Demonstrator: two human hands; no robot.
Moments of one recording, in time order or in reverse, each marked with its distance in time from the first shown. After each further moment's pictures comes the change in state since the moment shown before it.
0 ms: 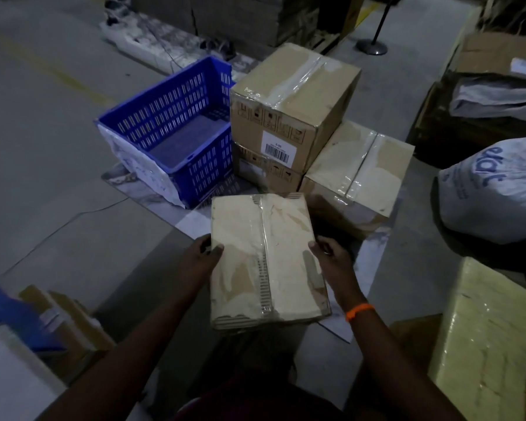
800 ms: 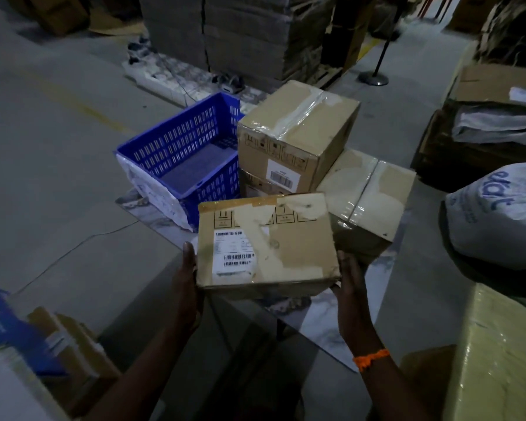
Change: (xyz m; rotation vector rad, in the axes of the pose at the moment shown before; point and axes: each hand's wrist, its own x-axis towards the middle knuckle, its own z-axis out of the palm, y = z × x) left_hand -0.037 0.043 -0.016 -0.632 -0.062 0.011; right_hand -0.045 -0.046 0.000 0.410 0.059 -0.062
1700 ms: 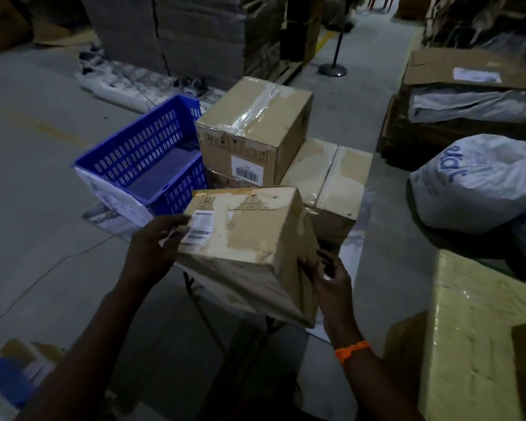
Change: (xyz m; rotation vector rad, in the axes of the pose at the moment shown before) left_hand 0.028 0.060 0.006 1.120 -0.074 0.683; right_hand -0.022 0.010 -0.025 -0.249 0.209 -0.048
